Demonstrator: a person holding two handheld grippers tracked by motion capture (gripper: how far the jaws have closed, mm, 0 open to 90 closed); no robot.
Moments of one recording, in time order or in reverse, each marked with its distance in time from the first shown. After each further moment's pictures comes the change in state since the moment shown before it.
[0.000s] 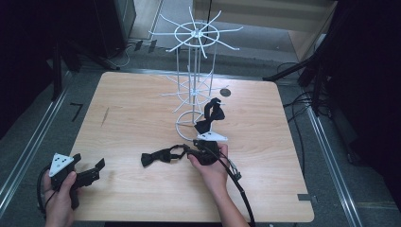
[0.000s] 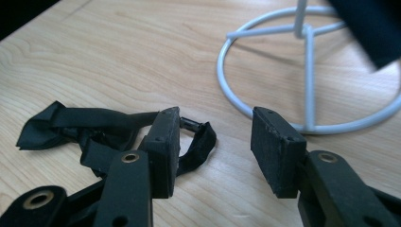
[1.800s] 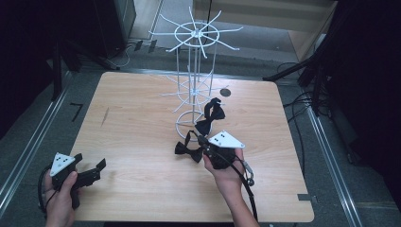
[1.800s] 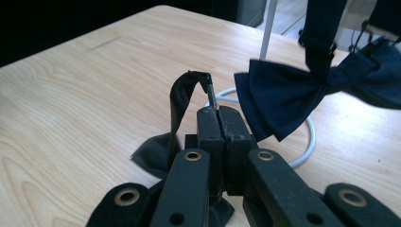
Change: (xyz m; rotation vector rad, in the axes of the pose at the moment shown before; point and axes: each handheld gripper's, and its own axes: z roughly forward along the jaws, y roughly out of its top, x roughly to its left) left arm -0.001 0.001 0.001 0.006 -0.016 0.006; right arm 0.006 0.020 -0.074 -0.184 -0.044 -0.203
